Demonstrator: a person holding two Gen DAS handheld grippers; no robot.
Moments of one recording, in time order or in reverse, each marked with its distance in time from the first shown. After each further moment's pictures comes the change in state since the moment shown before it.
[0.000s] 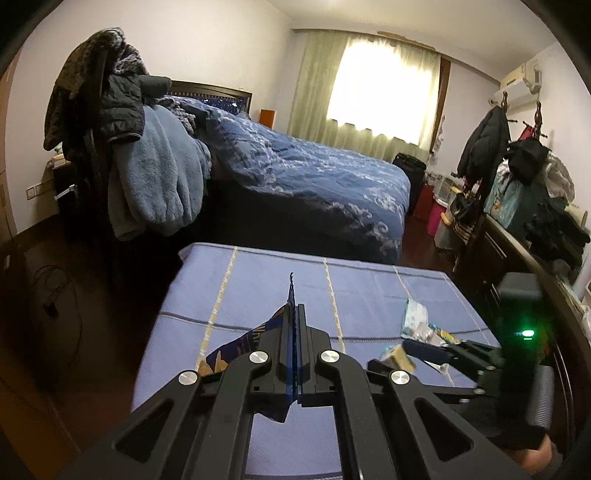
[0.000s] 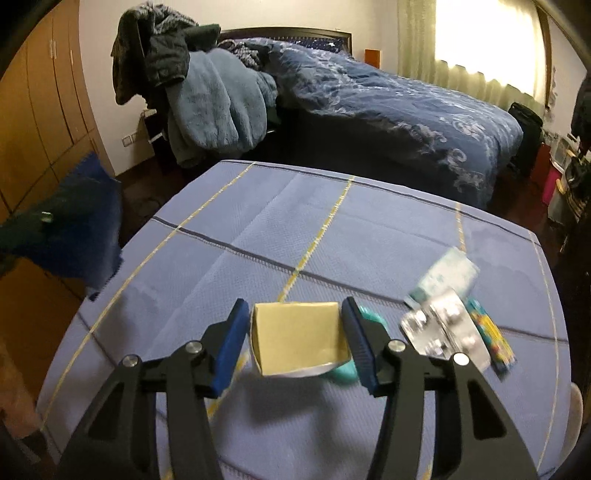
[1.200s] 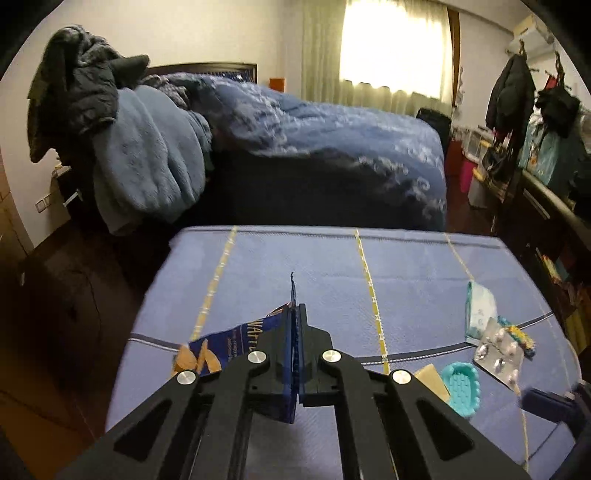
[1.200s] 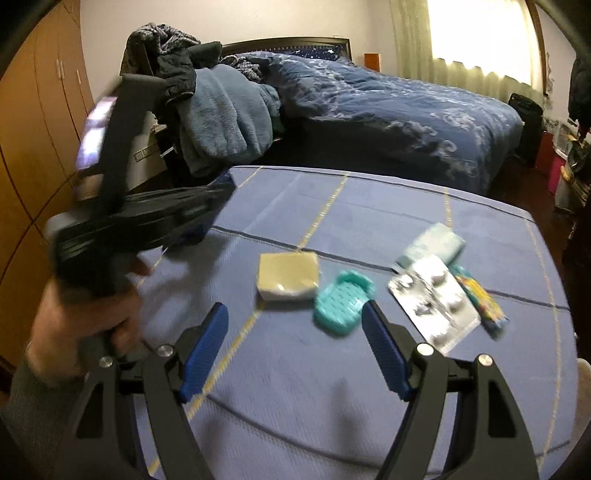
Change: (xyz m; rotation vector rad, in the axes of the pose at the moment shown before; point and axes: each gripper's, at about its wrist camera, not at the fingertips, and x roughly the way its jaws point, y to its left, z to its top) left arm 0.098 -0.007 0.011 0.082 0.118 0.146; right arm -0.025 -0.009 -0.022 0.041 -0.032 0.068
